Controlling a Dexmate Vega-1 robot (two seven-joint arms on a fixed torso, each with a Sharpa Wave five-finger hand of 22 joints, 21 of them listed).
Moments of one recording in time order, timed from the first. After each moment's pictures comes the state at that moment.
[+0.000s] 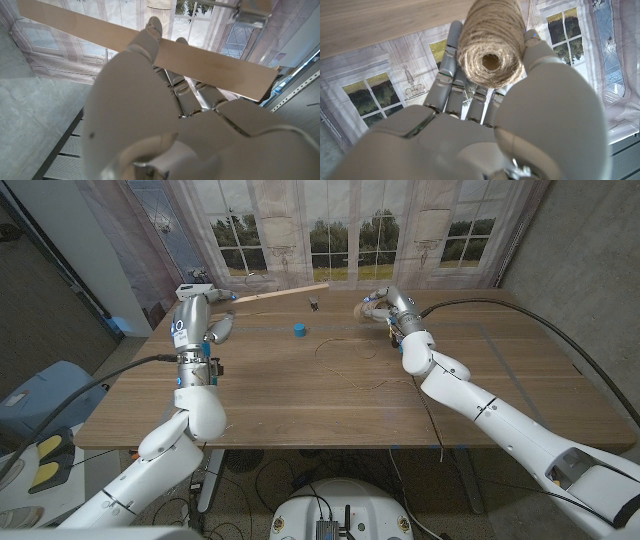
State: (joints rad) left arm 1.31 0.69 0.19 -2.07 0.51 0.16 0.91; left_hand 1.43 0.03 0.37 -0.21 0.17 1.06 0.00 0.36 0.24 0.90 -0.07 0.41 0.59 0.93 -0.14 0.46 0.61 0.66 -0.06 1.05 0.18; right arm -0.70 -0.54 -0.66 -1.68 -0.27 -0.29 -0.44; right_hand 1.10 -0.08 0.41 -0.15 0.17 0.96 -0.01 0.31 0.22 0.75 -0.03 0.55 0.25 0.77 0.16 0.70 0.56 0.86 -0.04 0.73 0.35
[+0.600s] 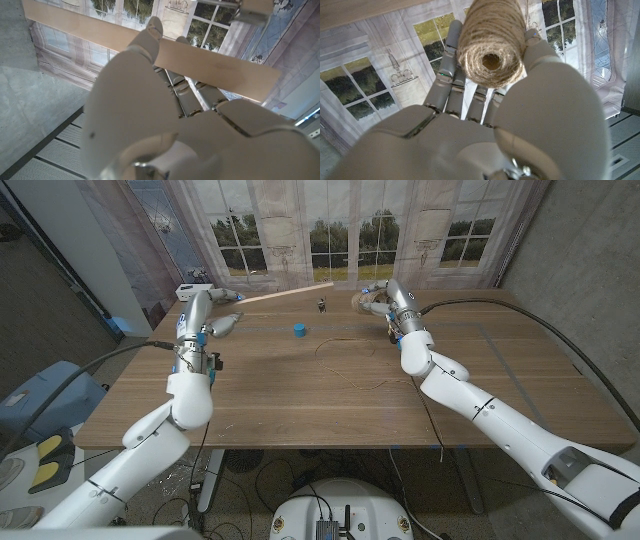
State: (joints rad) left arm 1.29 0.72 0.11 -2.04 0.28 0.04 0.65; left_hand 1.43 0.03 0.38 -0.22 0.17 1.04 0.01 0.35 0.26 0.90 -0.05 0.40 0.62 0.94 -0.13 0.46 0.64 0.62 -0.06 1.08 0.19; right arm -0.68 -0.52 -0.66 -1.64 -0.30 -0.18 -0.51; right_hand 1.11 -0.09 0.40 -0.15 0.17 0.96 0.00 0.30 0.22 0.77 -0.03 0.55 0.25 0.77 0.16 0.69 0.64 0.85 -0.03 0.77 0.37
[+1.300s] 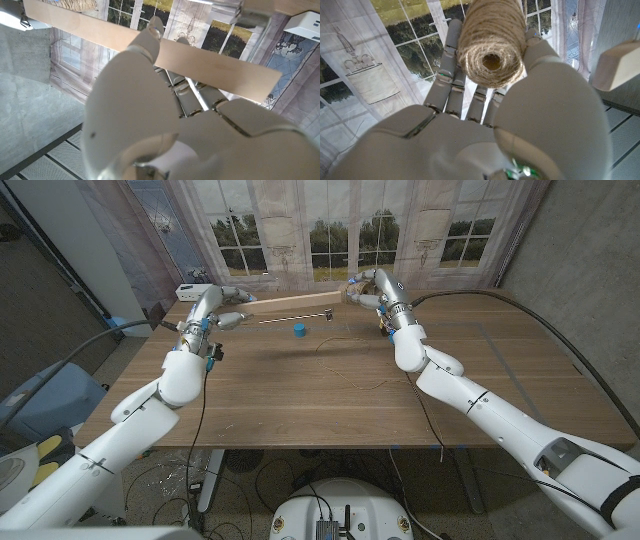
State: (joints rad) left arm 1.19 0.78 0.12 -1.99 0.13 0.04 0.43; left_hand 1.44 0.02 0.38 -0.22 0.17 1.04 0.02 0.37 0.29 0.90 -0.05 0.40 0.65 0.94 -0.13 0.47 0.66 0.60 -0.06 1.11 0.19; right arm -0.64 -0.50 -0.69 -1.60 -0.37 -0.05 -0.52; right_hand 1.11 -0.09 0.39 -0.14 0.17 0.97 -0.01 0.29 0.23 0.77 -0.03 0.56 0.25 0.77 0.16 0.69 0.70 0.84 -0.02 0.81 0.38
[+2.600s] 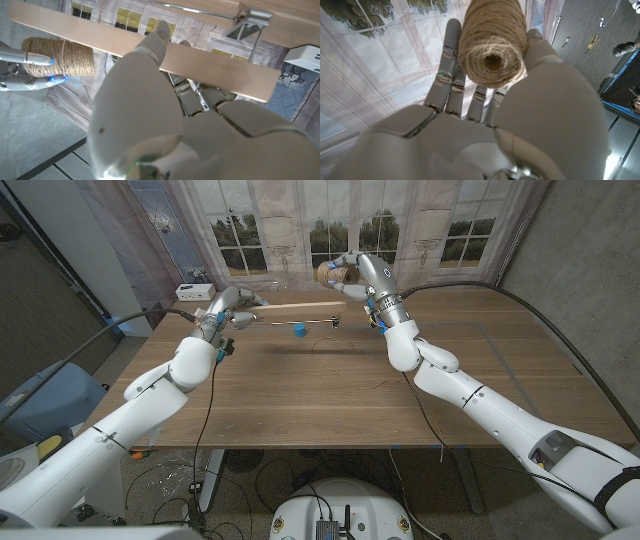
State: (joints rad) left arm 1.03 0.83 0.25 -1.94 0.04 0.14 0.32; left_hand 1.49 0.05 0.38 -0.22 0.17 1.05 0.04 0.37 0.30 0.90 -0.05 0.39 0.67 0.94 -0.13 0.47 0.67 0.59 -0.06 1.14 0.18; right arm -0.61 -0.49 -0.71 -1.58 -0.57 0.17 -0.64; right_hand 1.11 -0.09 0.38 -0.14 0.18 0.98 -0.02 0.27 0.24 0.78 -0.02 0.57 0.25 0.77 0.16 0.67 0.83 0.82 0.01 0.88 0.38
